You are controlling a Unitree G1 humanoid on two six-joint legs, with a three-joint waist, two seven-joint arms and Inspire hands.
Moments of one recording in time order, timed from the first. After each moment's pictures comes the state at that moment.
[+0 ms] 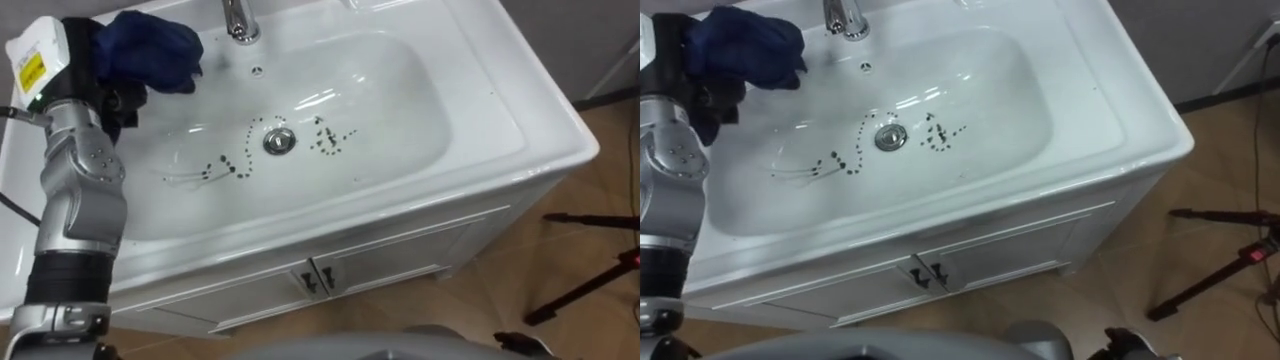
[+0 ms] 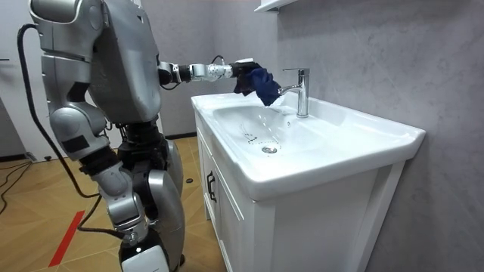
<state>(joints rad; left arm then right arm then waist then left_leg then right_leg) -0.11 0.41 0.06 0.08 0.63 0.34 0.19 0.20 -0.28 0.03 0.96 -0.37 0.24 0.07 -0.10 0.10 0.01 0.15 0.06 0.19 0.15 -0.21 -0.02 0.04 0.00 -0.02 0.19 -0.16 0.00</state>
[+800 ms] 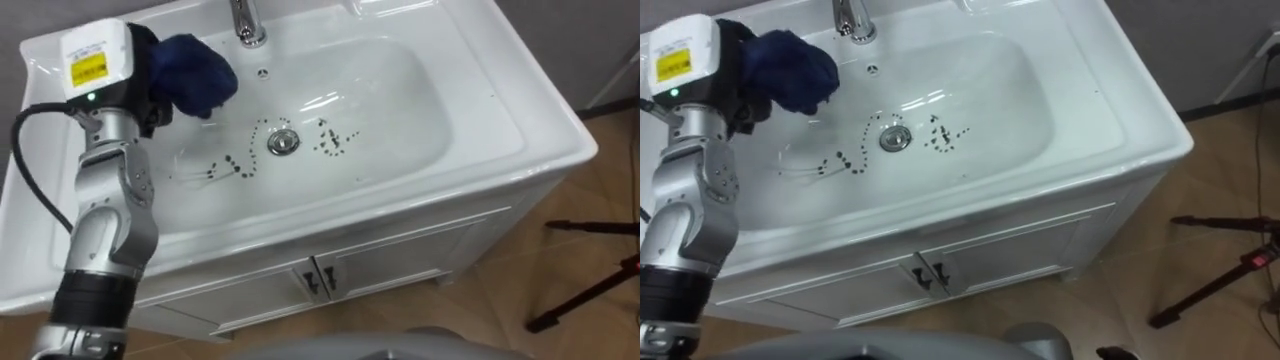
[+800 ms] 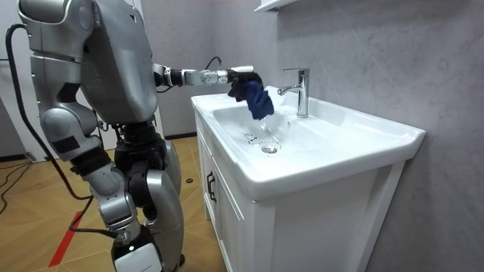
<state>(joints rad) -0.04 0.37 -0.11 0.07 1.04 0.32 0.07 0.23 -0.26 0.04 0.97 -0.41 0.23 0.11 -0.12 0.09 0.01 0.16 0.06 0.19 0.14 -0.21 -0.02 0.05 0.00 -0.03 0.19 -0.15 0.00</state>
